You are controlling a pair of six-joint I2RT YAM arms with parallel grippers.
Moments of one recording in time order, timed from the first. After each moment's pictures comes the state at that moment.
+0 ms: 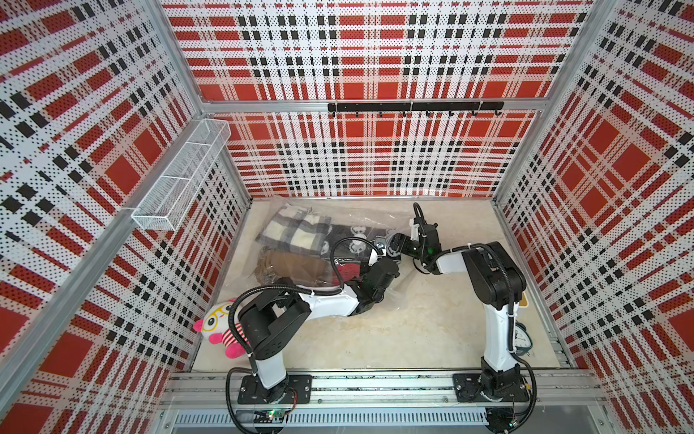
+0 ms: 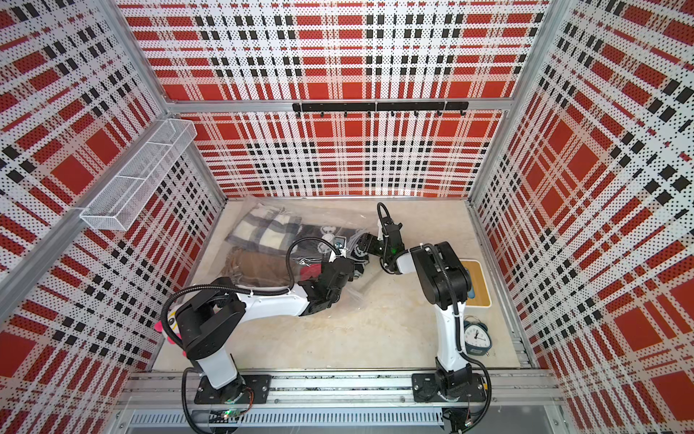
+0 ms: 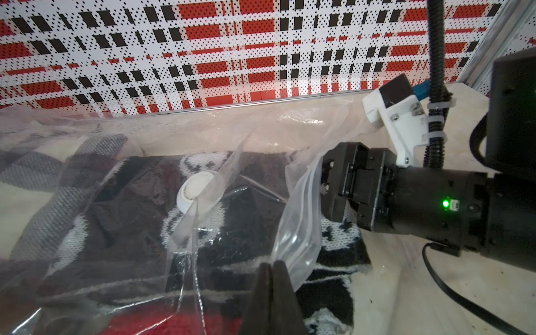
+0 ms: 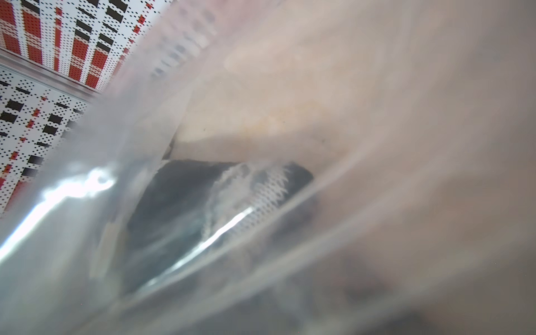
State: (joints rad) left arm -0.93 1.79 0.96 0.35 -0.74 -0.33; right arm 0.35 2.11 1.10 0.52 -0.31 0.67
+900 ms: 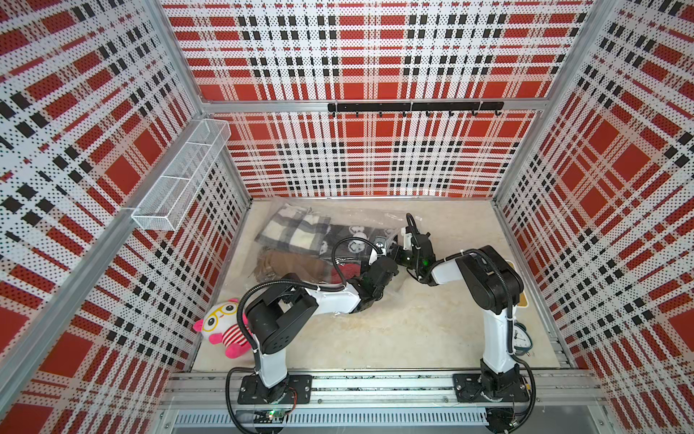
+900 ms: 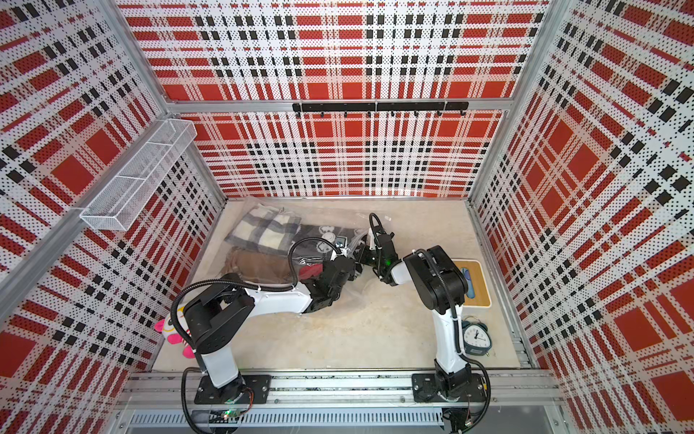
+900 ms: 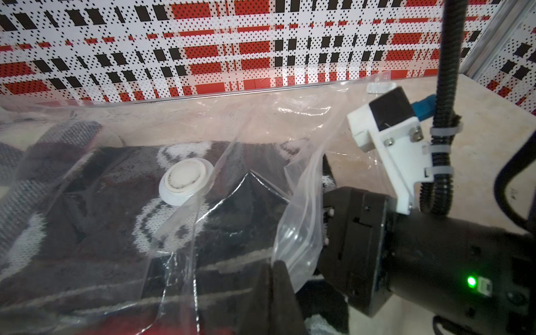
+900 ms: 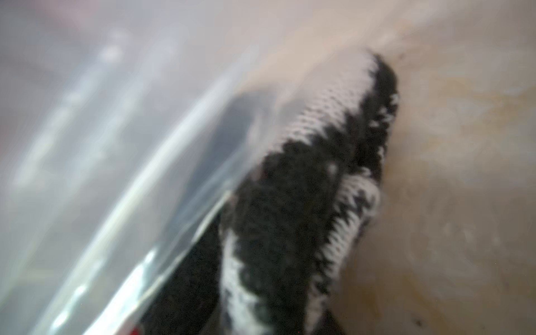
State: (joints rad) left arm -0.90 1.83 0.97 0.38 -0.69 -0.35; right arm 0.44 2.09 0.99 0.65 -0.32 0.71
